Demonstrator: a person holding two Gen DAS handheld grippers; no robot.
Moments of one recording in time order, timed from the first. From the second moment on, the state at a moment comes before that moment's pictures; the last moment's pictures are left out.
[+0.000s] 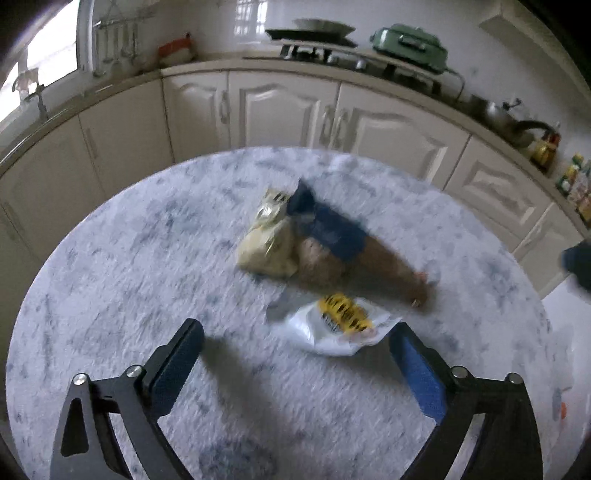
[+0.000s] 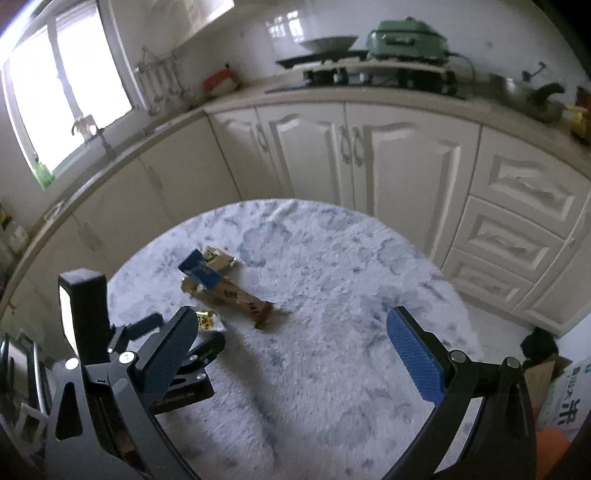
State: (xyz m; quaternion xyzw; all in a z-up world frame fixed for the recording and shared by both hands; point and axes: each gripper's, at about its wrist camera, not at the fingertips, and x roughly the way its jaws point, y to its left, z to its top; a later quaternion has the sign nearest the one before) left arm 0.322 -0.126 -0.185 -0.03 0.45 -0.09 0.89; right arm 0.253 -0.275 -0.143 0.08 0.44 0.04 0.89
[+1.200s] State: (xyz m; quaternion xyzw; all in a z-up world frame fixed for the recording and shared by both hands) left arm 0.327 -0.054 -0.190 -0.08 0.43 -0.10 0.90; right arm 0.346 -0.212 -0.214 -0.04 0.49 0.14 0.86
